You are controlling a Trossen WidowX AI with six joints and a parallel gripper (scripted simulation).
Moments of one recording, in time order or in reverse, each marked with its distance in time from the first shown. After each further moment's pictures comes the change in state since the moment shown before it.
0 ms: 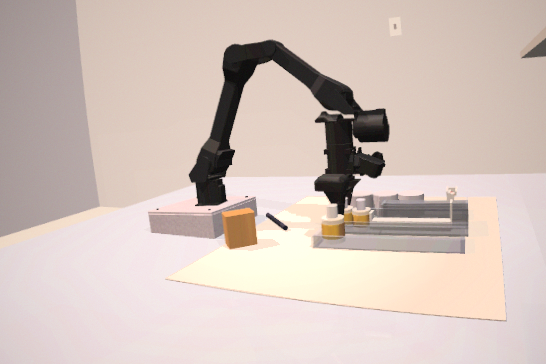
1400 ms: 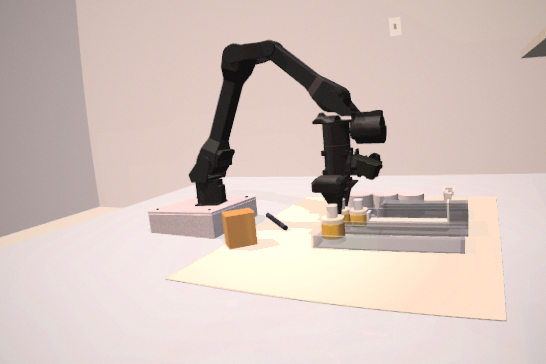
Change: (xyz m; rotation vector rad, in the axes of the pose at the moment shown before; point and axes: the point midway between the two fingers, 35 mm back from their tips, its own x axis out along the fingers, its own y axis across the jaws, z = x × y) arm 0.003 0.000 -0.006 0.000 0.000 0.000
